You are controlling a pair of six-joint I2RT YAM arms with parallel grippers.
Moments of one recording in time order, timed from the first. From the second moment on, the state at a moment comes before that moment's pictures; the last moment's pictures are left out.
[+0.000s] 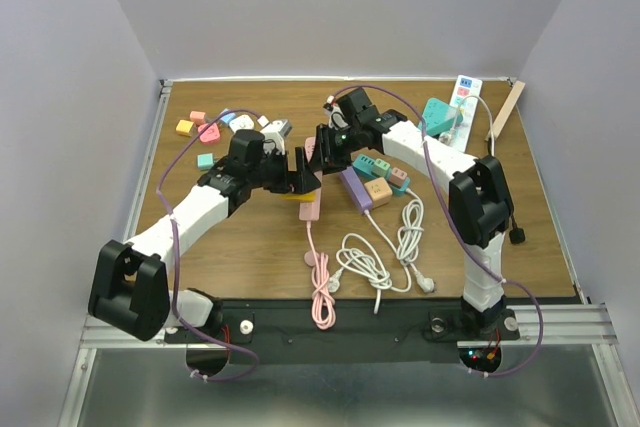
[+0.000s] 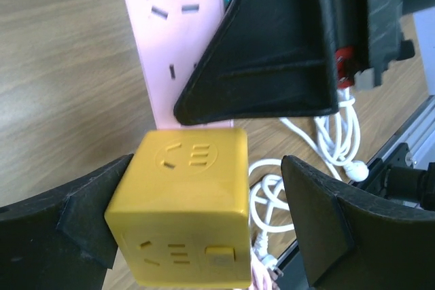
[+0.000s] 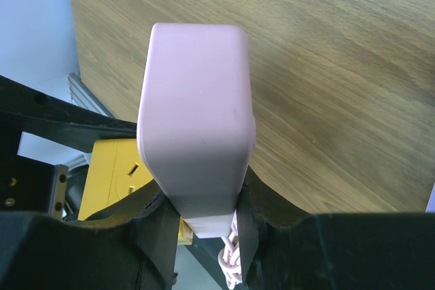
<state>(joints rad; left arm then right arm) -0.43 1.31 0.88 -0.17 0.40 -0.41 0.60 2.01 1.71 -0.58 -0.55 0.61</state>
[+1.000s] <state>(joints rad) -0.42 1.34 0.86 -0.21 0.44 -0.38 0.60 2.02 1.72 -0.59 -0.57 0.60</state>
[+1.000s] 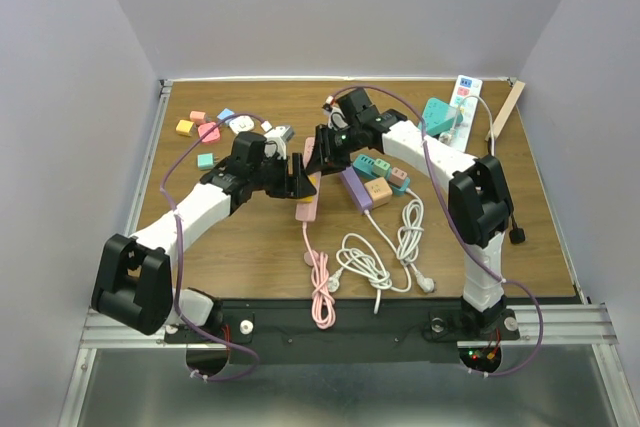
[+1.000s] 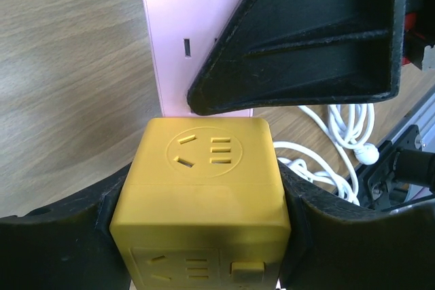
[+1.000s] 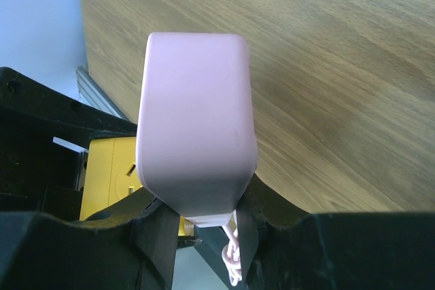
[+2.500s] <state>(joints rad) -0.30 1.13 1.38 -0.51 0.38 -0.30 0.56 2.17 1.67 -0.65 -0.20 0.63</state>
